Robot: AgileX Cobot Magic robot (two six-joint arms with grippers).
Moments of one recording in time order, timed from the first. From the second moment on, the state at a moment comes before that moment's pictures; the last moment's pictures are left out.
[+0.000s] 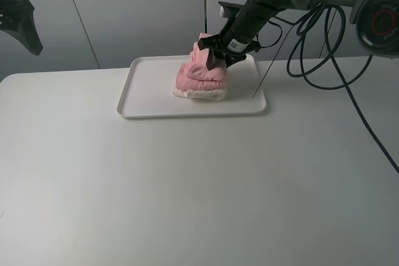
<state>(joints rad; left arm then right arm) -0.03 1.63 -1.48 0.00 1.22 0.02 0.33 2.45 -2.07 0.40 0.92 -0.20</state>
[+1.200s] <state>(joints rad) -0.03 1.63 -1.48 0.00 1.19 0.03 0.39 2.38 -2.08 0.22 0.99 -0.20</state>
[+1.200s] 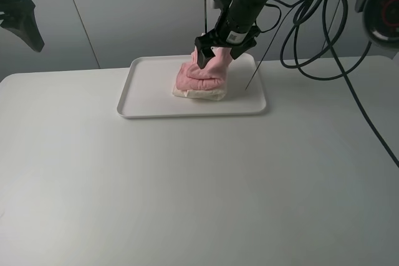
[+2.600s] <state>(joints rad) -0.03 1.63 -1.48 0.00 1.18 0.03 0.51 2.36 -2.09 0.05 1.00 -0.32</state>
